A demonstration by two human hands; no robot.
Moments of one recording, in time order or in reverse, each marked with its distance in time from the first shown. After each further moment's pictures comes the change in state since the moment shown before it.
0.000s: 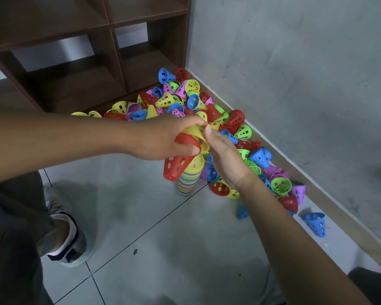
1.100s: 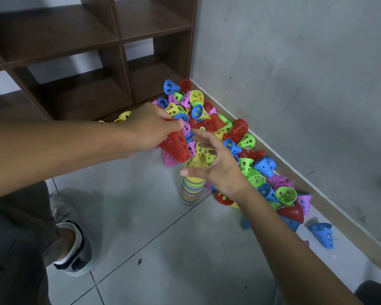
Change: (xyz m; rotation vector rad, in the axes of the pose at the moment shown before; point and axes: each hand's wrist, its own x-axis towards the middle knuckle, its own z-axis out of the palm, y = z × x) left_hand -0.001 -0.016 -0.015 -0.239 0.459 -0.381; right_hand -0.001 -0.001 0.017 -0.374 0.082 -0.207
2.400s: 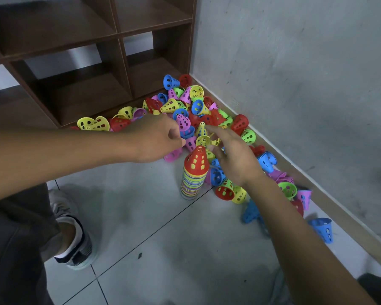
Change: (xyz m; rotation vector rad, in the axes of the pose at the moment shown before) left_hand -0.008 -0.014 0.007 0.400 -0.162 0.268; right_hand 0.009 0.018 -0.035 -0.702 0.042 -0.138
